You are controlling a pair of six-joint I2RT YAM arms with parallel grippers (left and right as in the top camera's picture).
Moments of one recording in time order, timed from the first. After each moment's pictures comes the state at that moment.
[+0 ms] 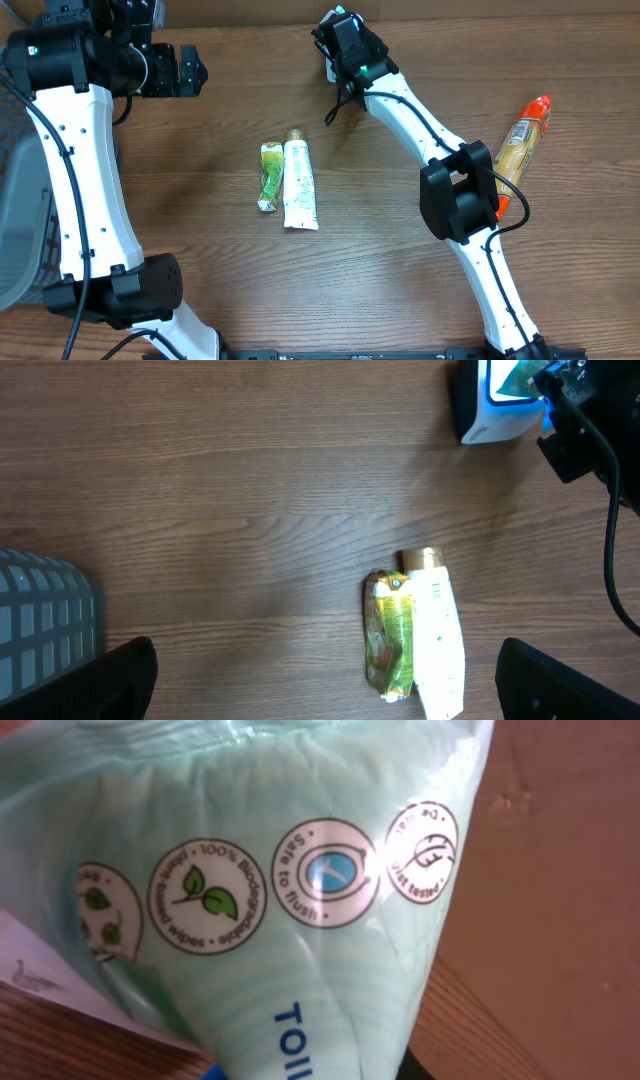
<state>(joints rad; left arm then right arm) 0.16 1.87 2.29 -1.46 0.21 0.11 0.48 2.60 2.37 -0.55 0.53 -0.48</state>
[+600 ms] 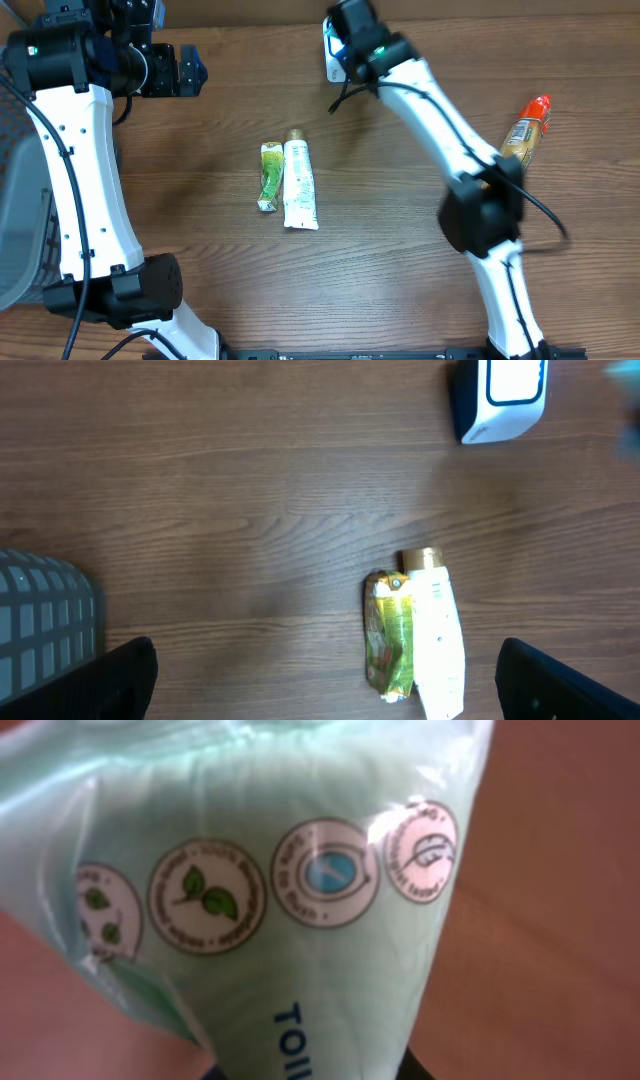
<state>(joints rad) 0.16 1.87 2.29 -1.46 0.21 0.11 0.48 2.35 2.37 -0.93 0.38 -0.06</state>
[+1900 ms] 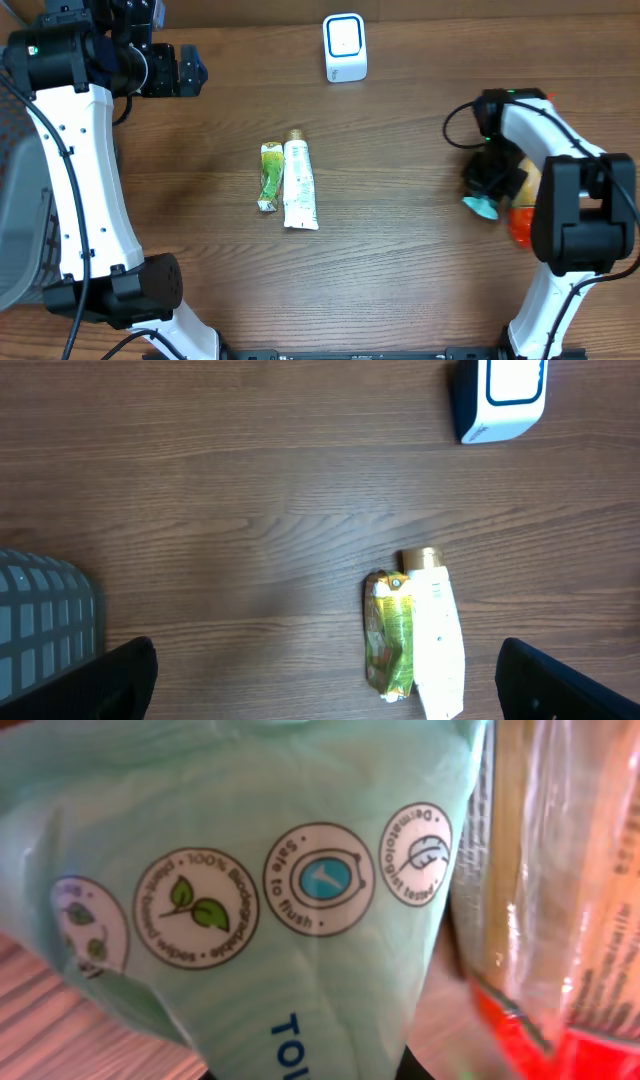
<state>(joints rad) 0.16 1.87 2.29 -1.46 0.21 0.11 0.02 2.10 1.46 -1.26 0.10 0.68</state>
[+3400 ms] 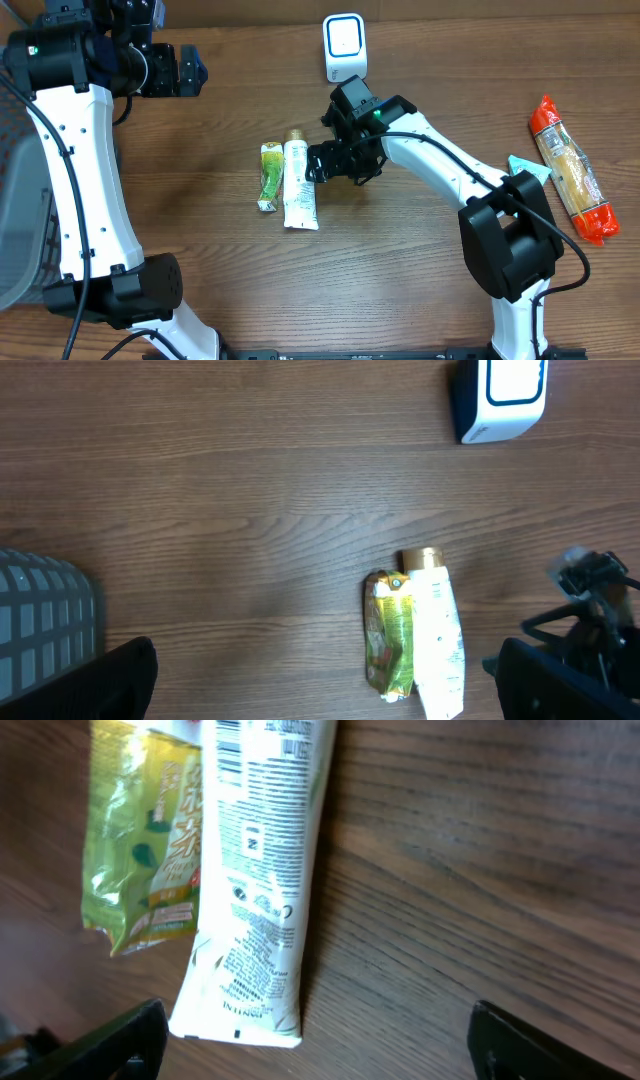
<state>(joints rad) 0.16 1.87 2.29 -1.46 0.21 0.11 0.57 2.10 1.64 -0.85 -0.42 0.34</state>
